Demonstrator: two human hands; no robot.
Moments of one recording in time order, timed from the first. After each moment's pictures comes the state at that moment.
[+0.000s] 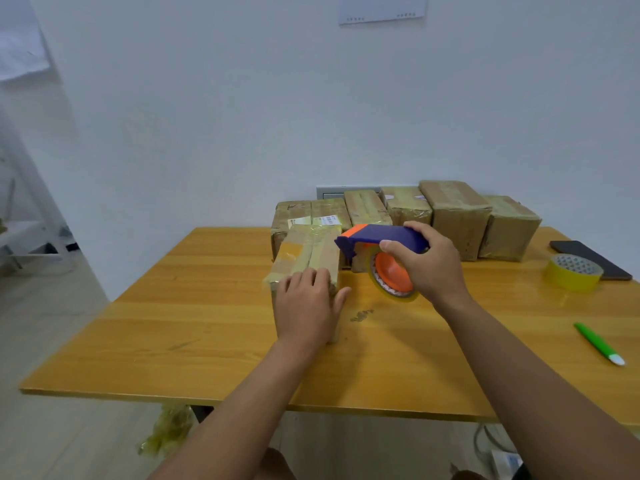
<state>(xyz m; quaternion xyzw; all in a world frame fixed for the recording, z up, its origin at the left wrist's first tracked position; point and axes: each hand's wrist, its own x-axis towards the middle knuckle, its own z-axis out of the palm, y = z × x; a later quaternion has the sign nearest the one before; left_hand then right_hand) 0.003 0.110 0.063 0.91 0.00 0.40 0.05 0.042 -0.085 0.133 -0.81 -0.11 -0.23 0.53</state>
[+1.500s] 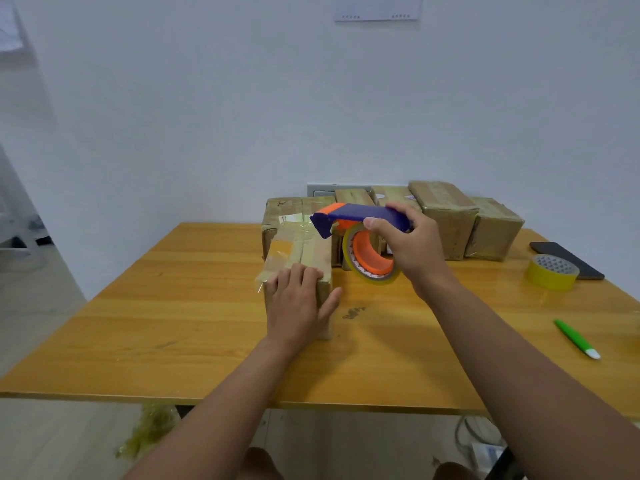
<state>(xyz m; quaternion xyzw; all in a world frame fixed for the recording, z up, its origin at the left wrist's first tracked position) 0.017 0.125 0.043 0.89 -0.04 0.43 0.13 0.038 -0.061 0.158 -0.75 -0.13 -0.22 0.61</state>
